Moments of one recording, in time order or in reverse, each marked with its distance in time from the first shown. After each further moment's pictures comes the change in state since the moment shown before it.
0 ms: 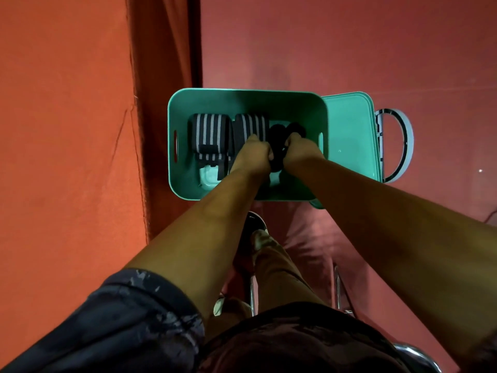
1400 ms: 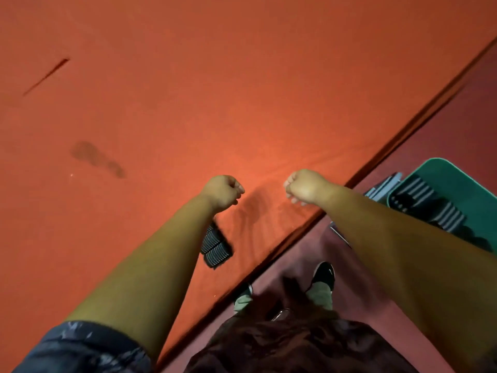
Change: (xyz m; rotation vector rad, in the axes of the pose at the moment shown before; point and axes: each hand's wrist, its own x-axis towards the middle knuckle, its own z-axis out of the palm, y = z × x) left_hand -0.542 -0.236 -0.057 -0.777 0.461 -0.922; right_hand -0.311 -0.284 0.212 -0.378 -0.433 -0.743
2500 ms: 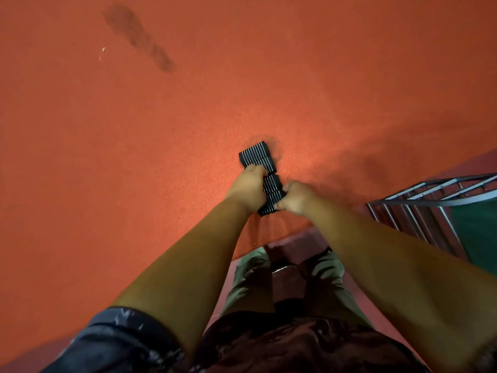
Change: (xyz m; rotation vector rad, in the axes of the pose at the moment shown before) left_hand -0.029 -0.205 0.073 0.017 0.072 -0.058; right_hand 0.059 -0.025 0.267 -0.350 -0.243 0.055
